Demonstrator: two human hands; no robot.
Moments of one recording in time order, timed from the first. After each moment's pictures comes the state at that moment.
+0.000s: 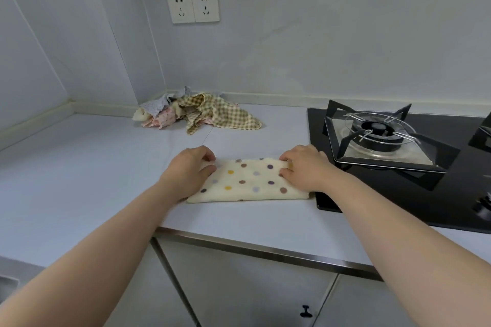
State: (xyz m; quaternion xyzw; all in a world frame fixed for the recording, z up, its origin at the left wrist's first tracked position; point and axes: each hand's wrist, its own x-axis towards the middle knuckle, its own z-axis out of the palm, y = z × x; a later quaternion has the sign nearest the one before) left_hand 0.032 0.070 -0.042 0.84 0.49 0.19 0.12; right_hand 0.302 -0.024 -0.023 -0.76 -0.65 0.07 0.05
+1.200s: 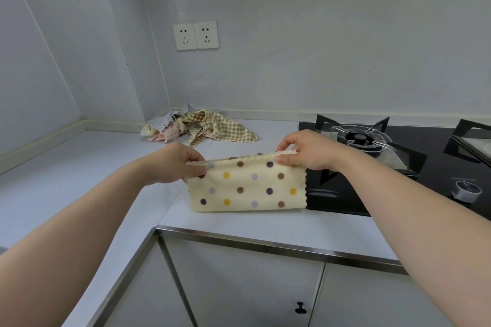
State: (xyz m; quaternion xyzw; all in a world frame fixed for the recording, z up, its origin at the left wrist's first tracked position) left_hand 0.004 0.019 0.059 0.84 0.47 0.09 0.24; right_hand 0.311 -0.070 0.059 -0.68 -0.67 0.21 0.24
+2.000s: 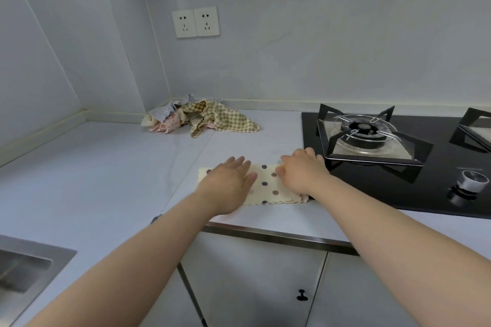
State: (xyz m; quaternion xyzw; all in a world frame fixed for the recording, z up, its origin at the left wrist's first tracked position) left_hand 0.082 -0.028 -0.015 0.90 0.43 0.05 0.08; right_hand 0.280 -0.063 -0.016 -0.78 -0.62 0.00 0.01
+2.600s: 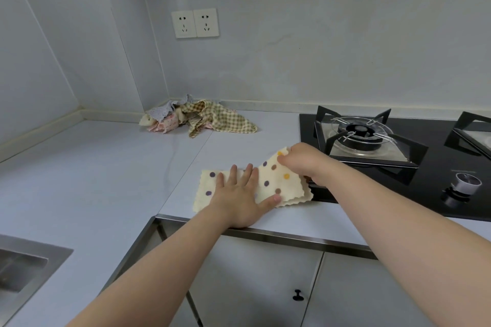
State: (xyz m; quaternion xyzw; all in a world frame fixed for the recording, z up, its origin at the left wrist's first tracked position) left_hand 0.106 -0.042 -0.046 0.88 0.46 -0.03 0.08; right_hand 0.285 -0.063 0.015 -0.78 -0.49 0.28 0.28
